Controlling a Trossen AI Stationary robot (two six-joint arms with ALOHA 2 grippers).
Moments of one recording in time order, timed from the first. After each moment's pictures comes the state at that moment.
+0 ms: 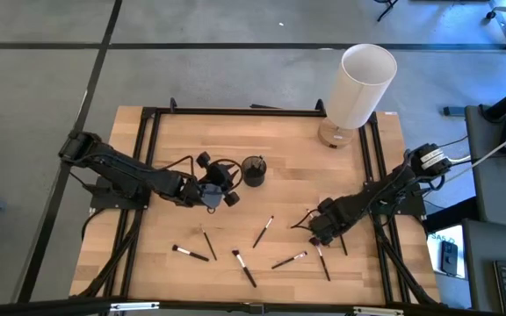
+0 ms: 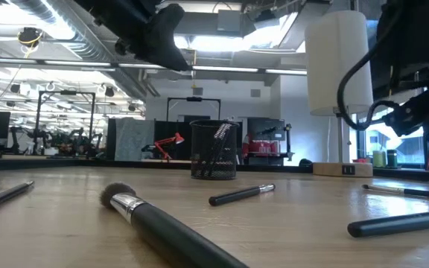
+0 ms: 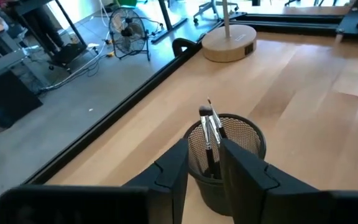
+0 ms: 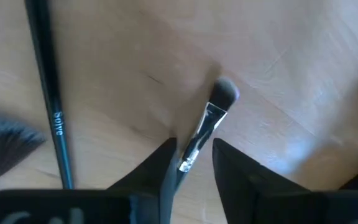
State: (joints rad) left arm -0.26 1.41 0.87 -0.11 -0.95 -0.34; right arm 0.49 1.59 0.77 -0.88 -0.13 1.41
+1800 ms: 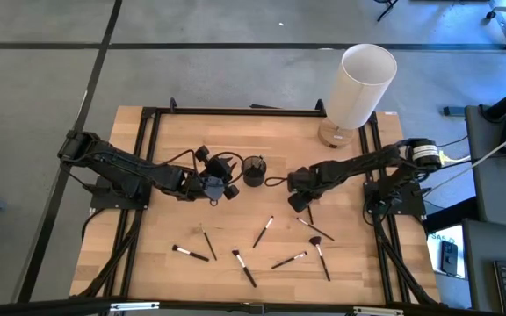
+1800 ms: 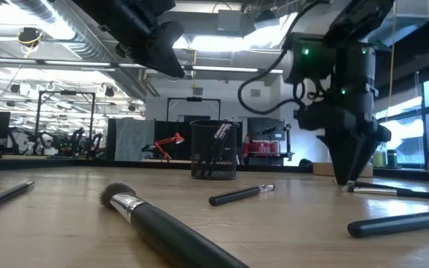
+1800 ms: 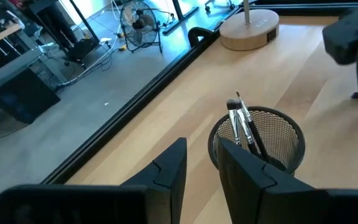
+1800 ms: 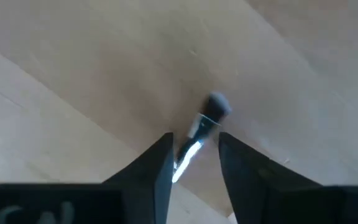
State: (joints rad) left arm -0.19 1.41 0.87 -0.16 -0.94 -0.31; right arm 0.00 1.60 0.84 -0.66 0.04 0.88
